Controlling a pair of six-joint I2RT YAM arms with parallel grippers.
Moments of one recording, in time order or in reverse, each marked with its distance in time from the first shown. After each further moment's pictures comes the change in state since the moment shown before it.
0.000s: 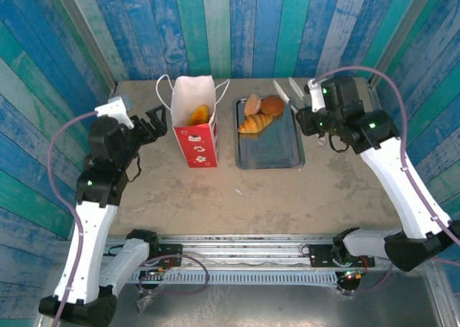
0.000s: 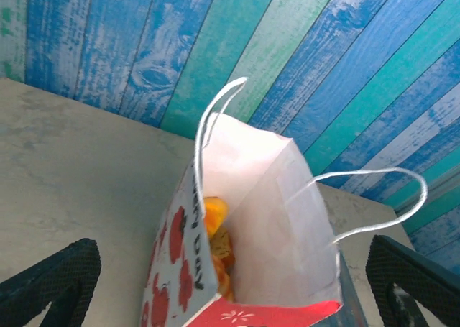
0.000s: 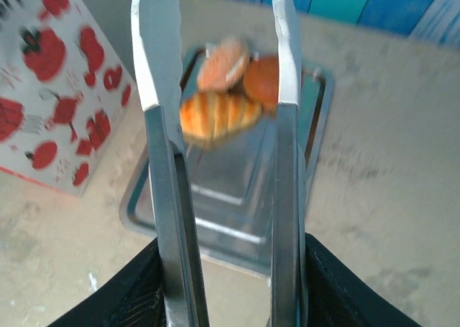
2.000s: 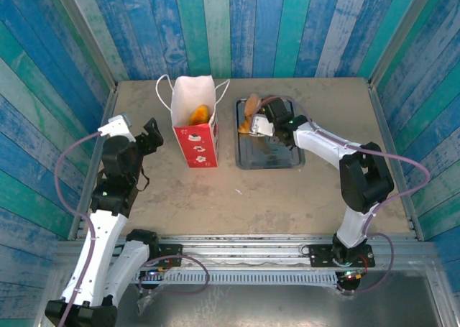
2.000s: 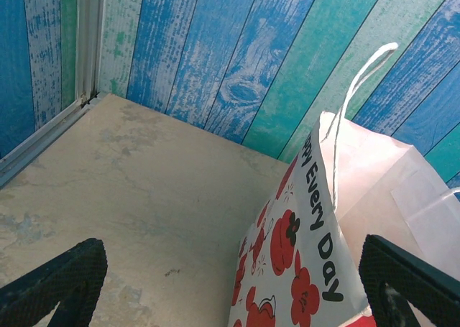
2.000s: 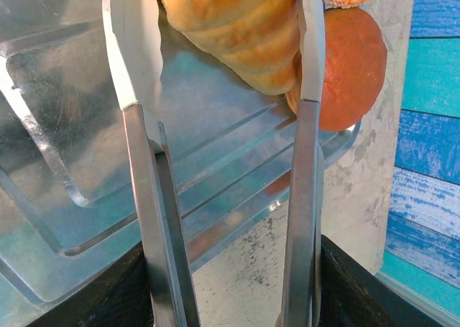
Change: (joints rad) left arm 0.000 -0.095 -0.281 0.211 -0.244 0.055; right arm 0.092 0.519 -0.226 0.538 0.340 -1.079
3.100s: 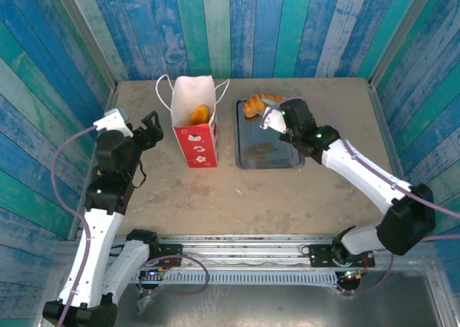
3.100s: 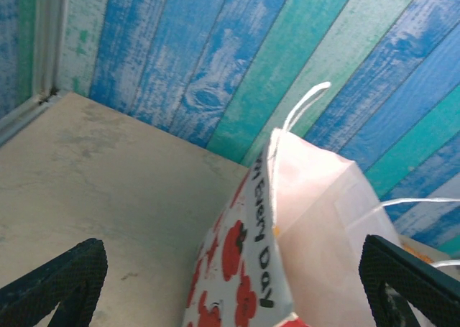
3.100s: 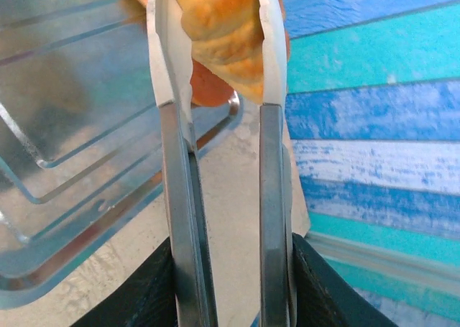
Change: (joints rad) left arm 0.000 0.033 0.116 -0.056 0.100 -0.085; right arm 0.050 -0.416 -0.119 -0.014 0.086 0.104
